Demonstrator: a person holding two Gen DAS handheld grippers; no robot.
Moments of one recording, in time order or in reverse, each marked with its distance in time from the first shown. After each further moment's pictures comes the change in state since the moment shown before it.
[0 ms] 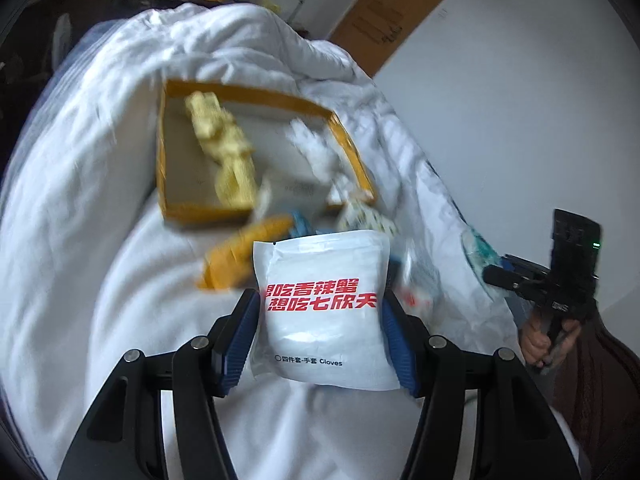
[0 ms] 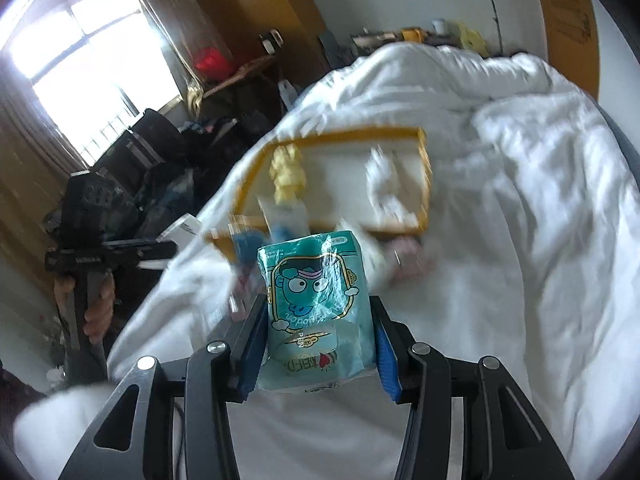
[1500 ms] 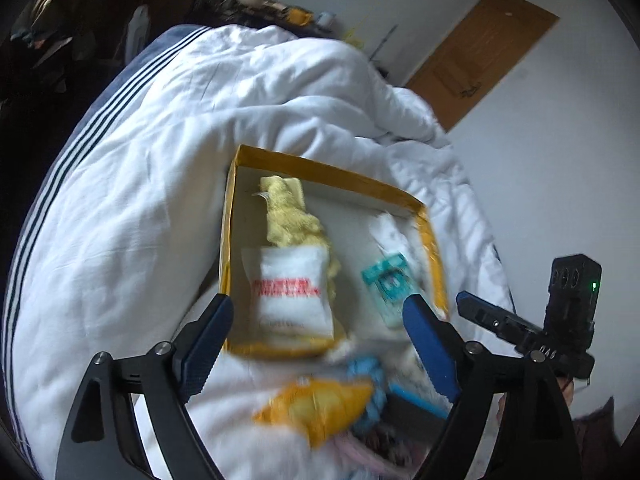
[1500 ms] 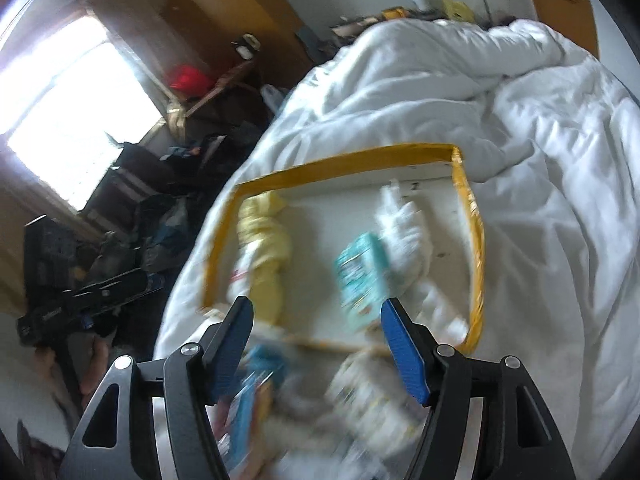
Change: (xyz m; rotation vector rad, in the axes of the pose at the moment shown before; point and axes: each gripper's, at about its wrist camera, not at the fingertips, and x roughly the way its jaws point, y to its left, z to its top) left arm 0.024 0.044 0.076 -0.182 -0.118 0.170; right arm 0.137 -0.033 0.121 0.145 0.011 0.045
